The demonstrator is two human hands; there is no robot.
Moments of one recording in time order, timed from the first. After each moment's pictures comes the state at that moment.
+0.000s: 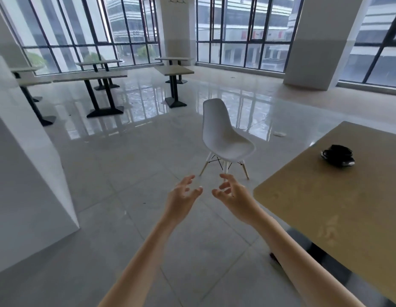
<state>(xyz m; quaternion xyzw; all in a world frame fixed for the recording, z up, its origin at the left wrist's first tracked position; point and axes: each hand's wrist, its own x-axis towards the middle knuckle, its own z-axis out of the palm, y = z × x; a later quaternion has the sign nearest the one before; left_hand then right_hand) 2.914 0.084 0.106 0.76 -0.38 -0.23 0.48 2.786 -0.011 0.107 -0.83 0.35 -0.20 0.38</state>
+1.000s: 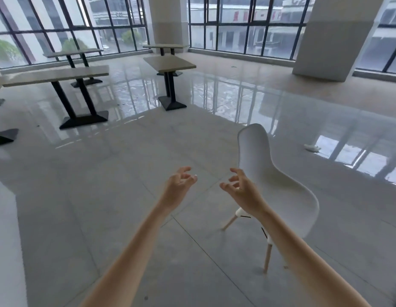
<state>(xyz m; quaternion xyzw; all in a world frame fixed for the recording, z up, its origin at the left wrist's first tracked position) 3.523 -0.428 0.109 0.75 -0.39 -0.29 0.45 3.366 -0.527 0.089 -0.78 0.44 -0.22 0.40</state>
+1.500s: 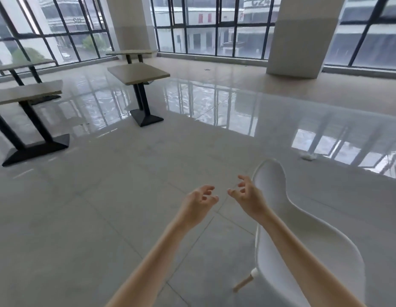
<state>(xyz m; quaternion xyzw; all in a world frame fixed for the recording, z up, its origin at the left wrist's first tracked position) 3.705 -0.763 0.068 0.71 -0.50 -0.35 0.35 3.565 -0.843 0.049 -0.71 0.54 -0.26 0.37</state>
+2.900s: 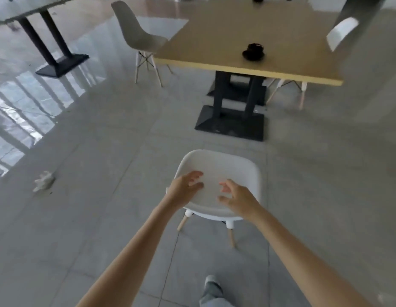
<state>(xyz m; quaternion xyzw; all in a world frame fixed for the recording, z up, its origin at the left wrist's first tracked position) 3.597 -1.220 0.015 0.03 -0.88 -0.44 -0.17 3.612 -1.047 -0.005 -0.02 0.91 -0.36 0.18</state>
